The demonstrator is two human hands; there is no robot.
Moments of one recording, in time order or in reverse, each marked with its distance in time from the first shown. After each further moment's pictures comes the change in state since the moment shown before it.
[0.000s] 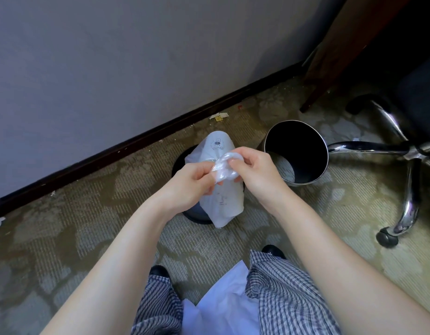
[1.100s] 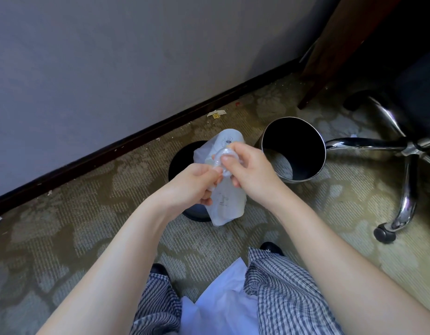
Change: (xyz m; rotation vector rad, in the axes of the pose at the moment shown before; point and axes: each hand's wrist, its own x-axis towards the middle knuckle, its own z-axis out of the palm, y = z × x) left_hand 0.000 0.007 0.013 -0.185 -0.047 -0.130; right_hand -0.004 -0.003 -0.003 -0.191 -0.058 -0.082
